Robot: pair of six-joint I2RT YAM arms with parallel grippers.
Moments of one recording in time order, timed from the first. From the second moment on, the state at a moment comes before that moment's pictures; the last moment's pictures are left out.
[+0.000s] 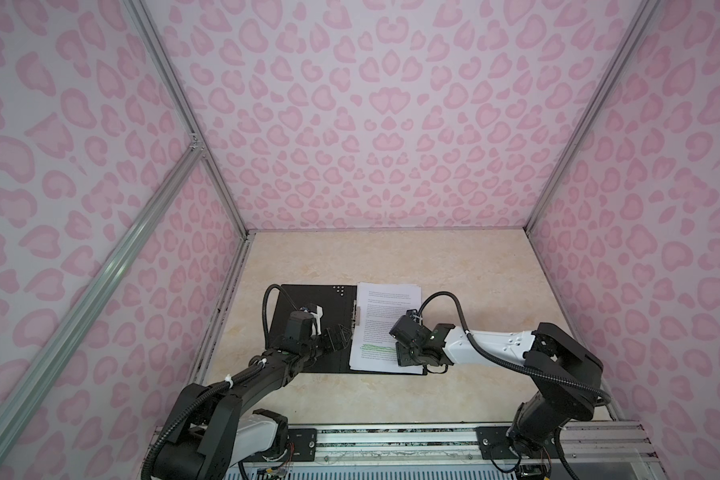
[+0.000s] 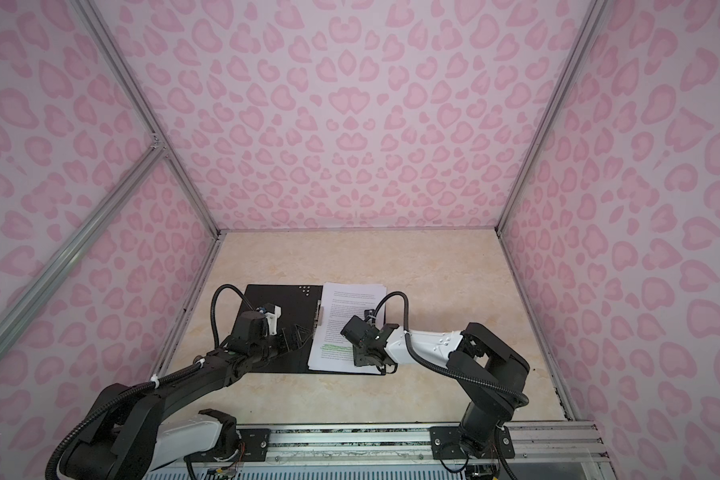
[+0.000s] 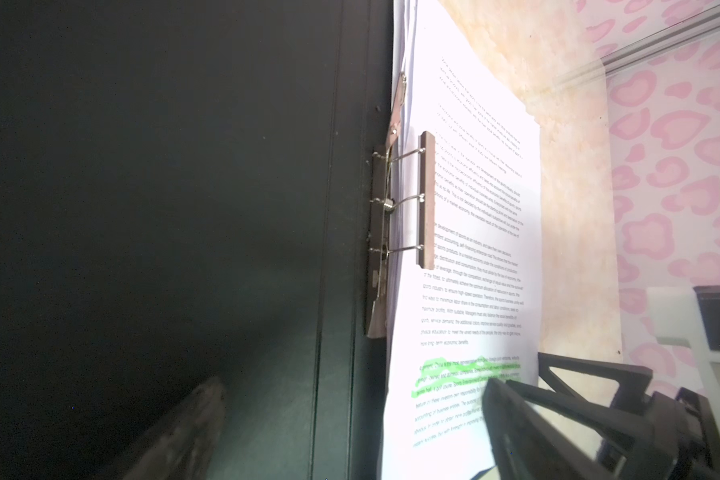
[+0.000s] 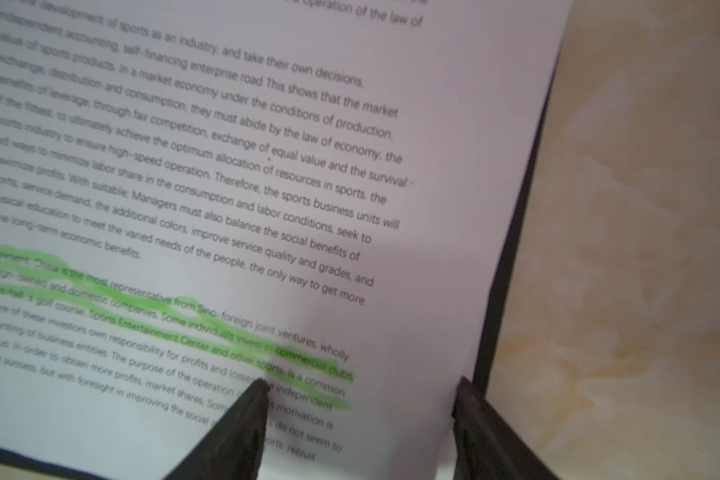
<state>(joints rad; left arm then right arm) -0.31 1.23 0.35 0.06 0.34 -0.66 0.94 1.67 0.90 -0.48 0.21 0.81</state>
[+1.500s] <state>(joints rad) -0.57 1.55 0.64 0.09 0.36 -0.83 0.19 1.71 0.95 -0.19 -0.24 0.58</state>
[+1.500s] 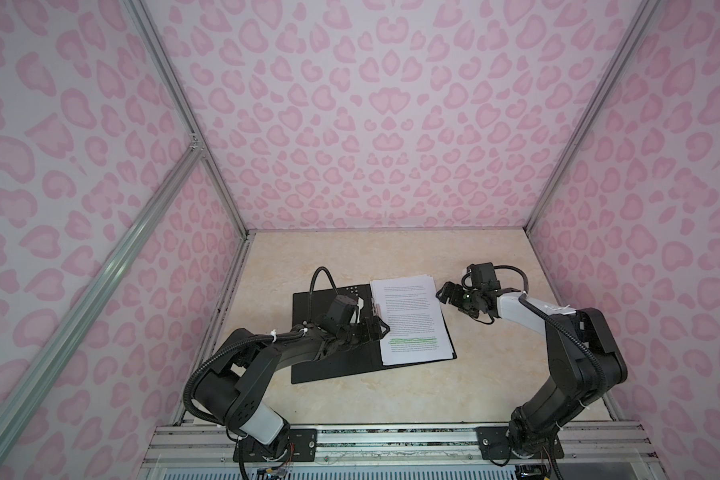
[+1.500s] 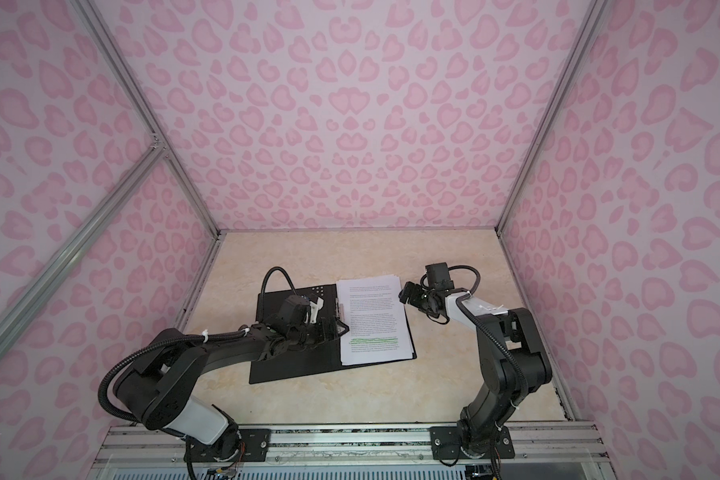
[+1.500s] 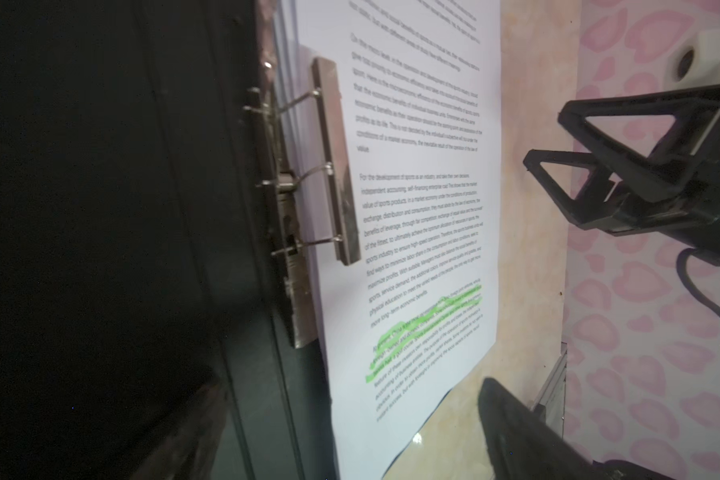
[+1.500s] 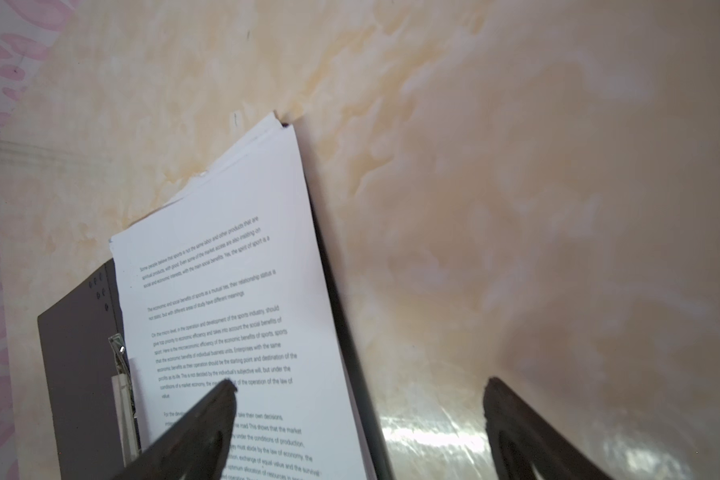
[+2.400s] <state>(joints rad) -0.39 1.68 0.68 0.22 0.48 -0.76 0.28 2.04 1.34 -0.24 -0.31 0.61</state>
